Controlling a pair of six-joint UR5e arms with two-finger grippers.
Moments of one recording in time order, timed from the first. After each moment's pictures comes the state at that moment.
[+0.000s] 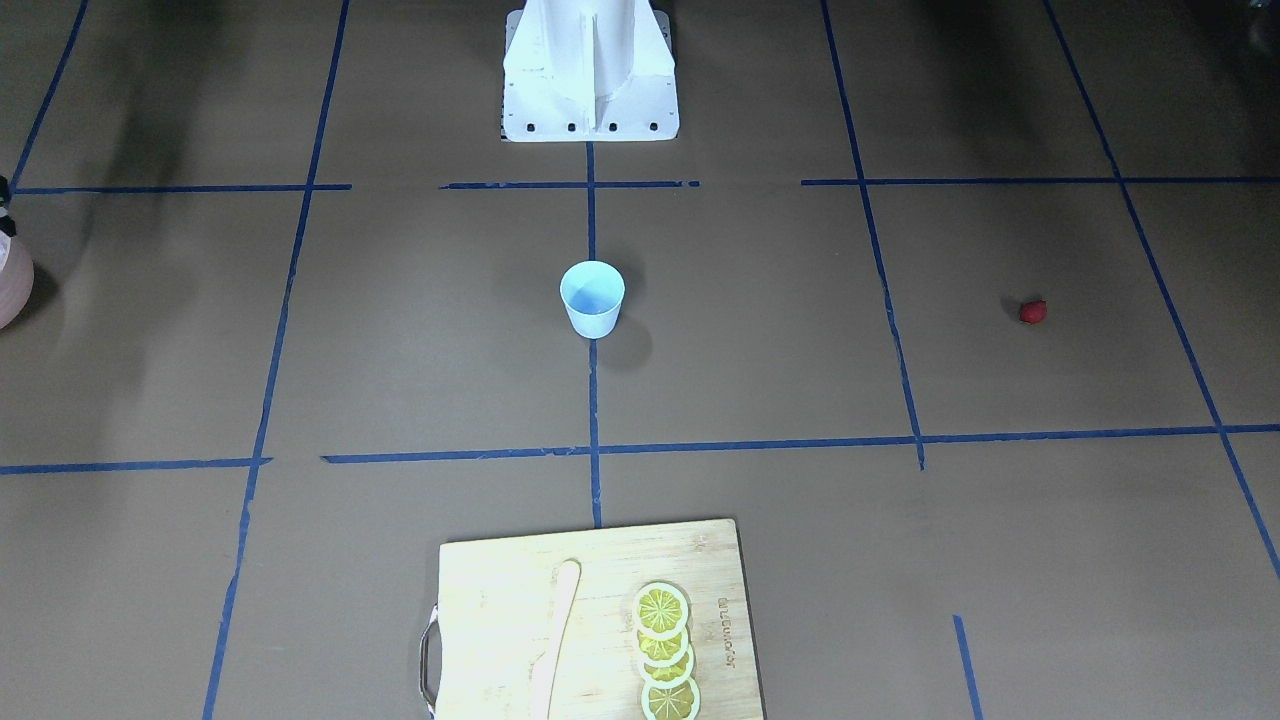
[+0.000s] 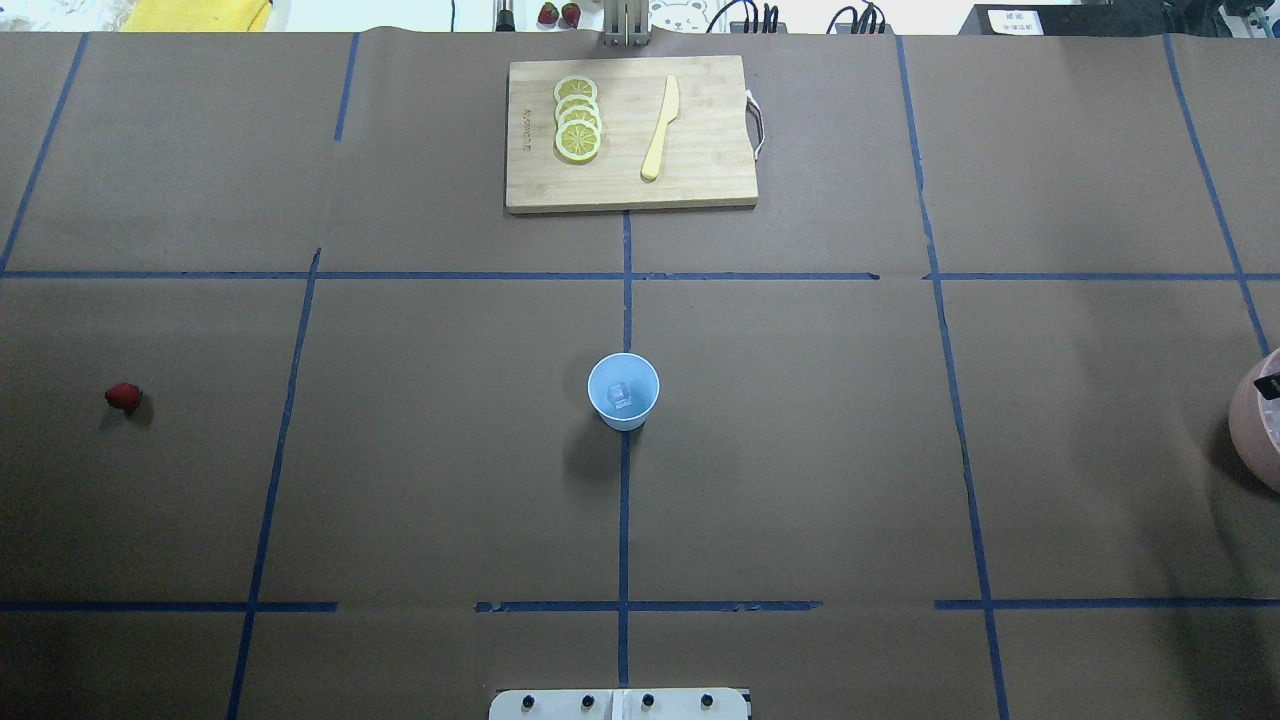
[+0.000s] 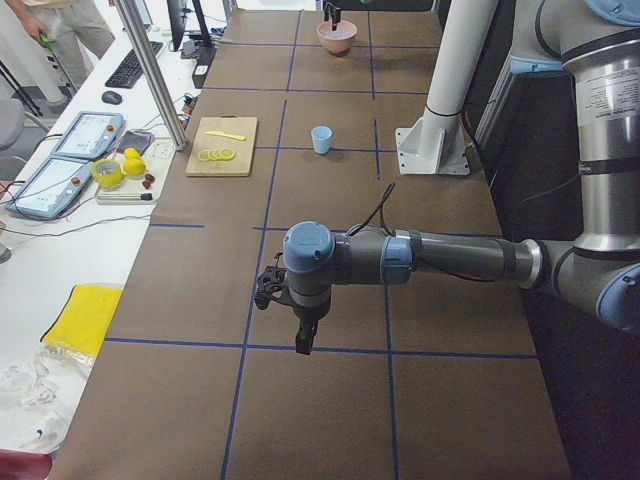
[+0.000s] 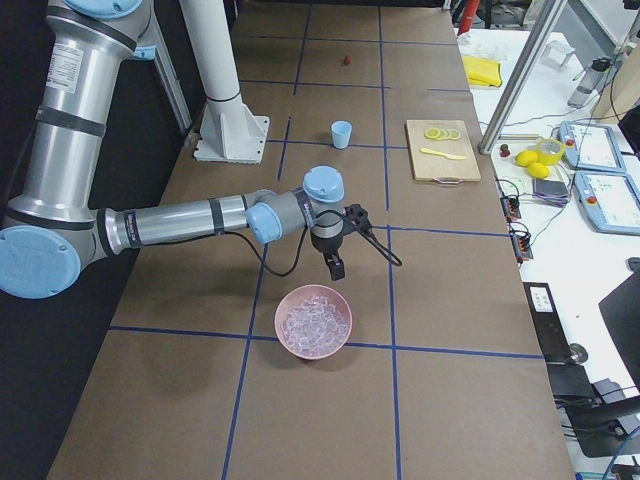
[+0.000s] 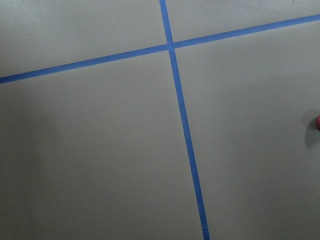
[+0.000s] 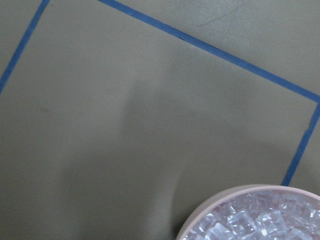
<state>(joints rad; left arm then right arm) -1.61 -1.39 -1.84 -1.48 -2.33 0.22 1.23 -1.85 1.93 -1.26 2.26 0.08</state>
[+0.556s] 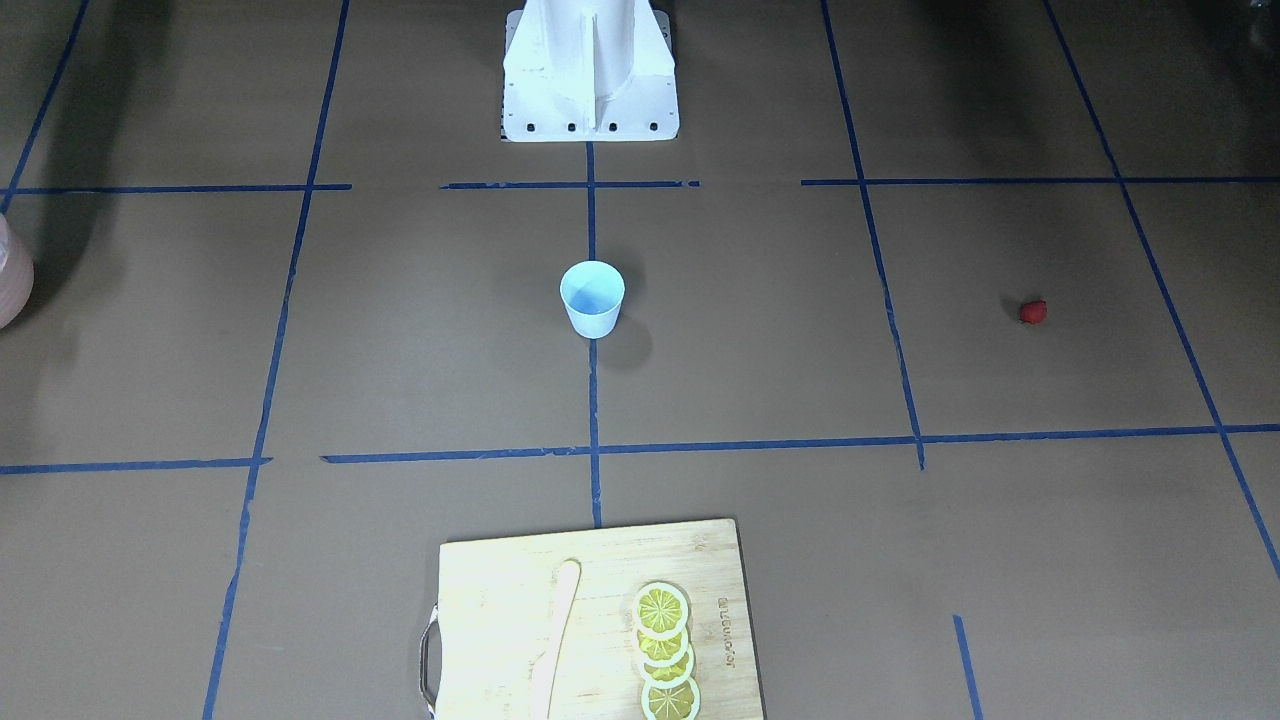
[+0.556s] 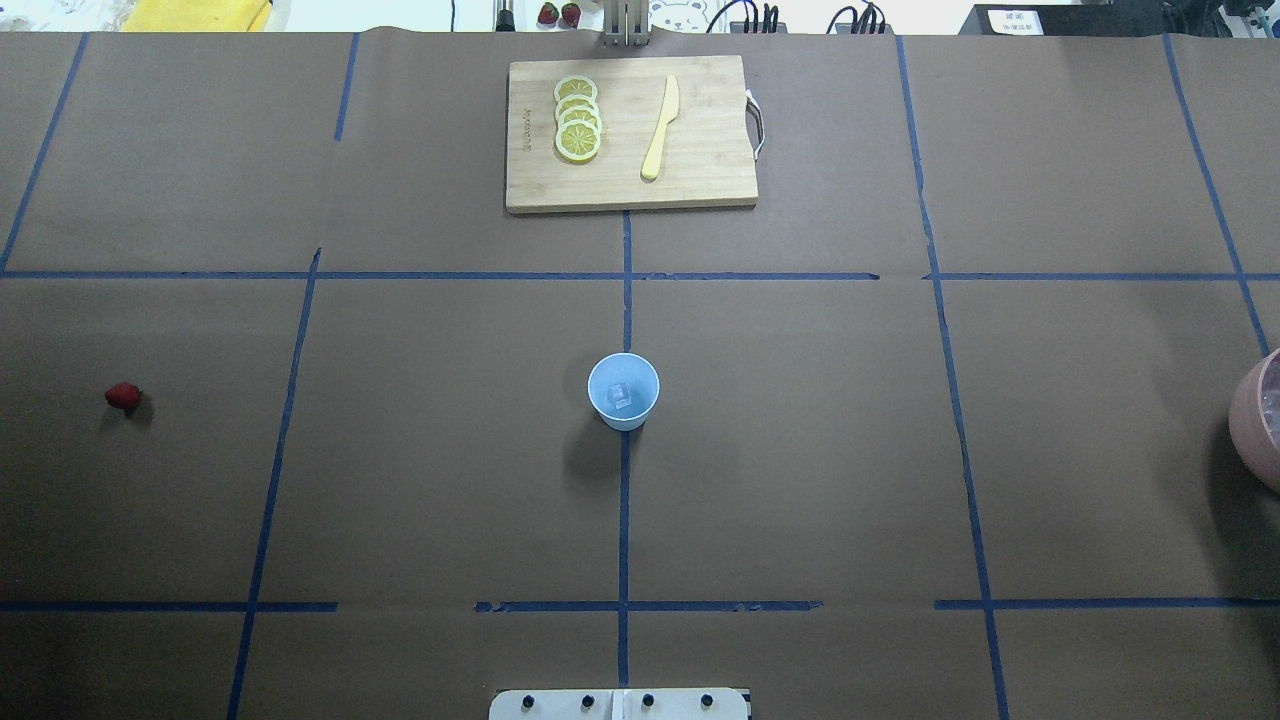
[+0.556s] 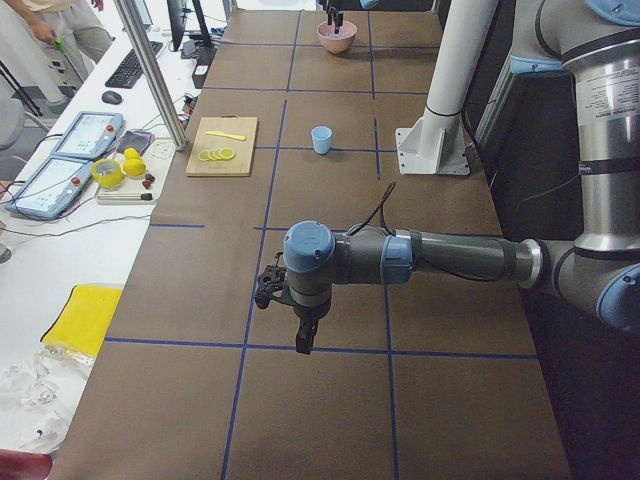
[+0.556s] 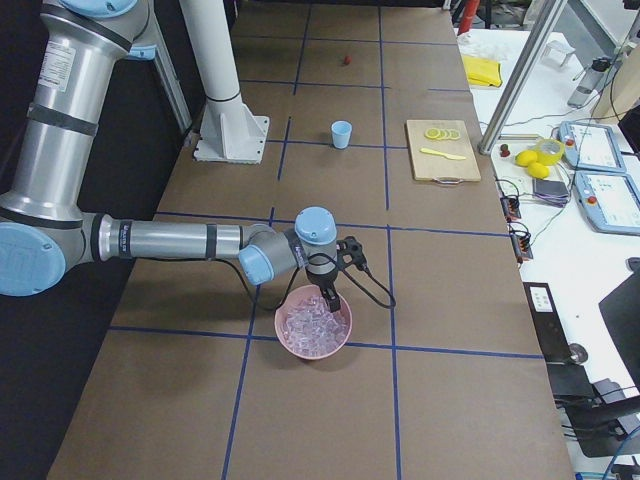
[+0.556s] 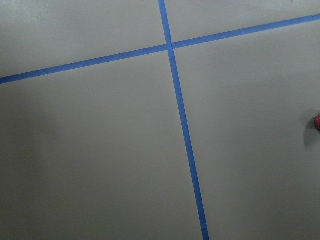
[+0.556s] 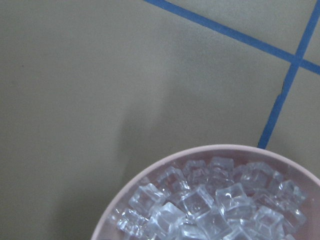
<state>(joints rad) -1.61 -1.39 -1.84 -1.48 -2.33 0.22 1.24 -1.90 1.77 -1.04 2.26 0.12</state>
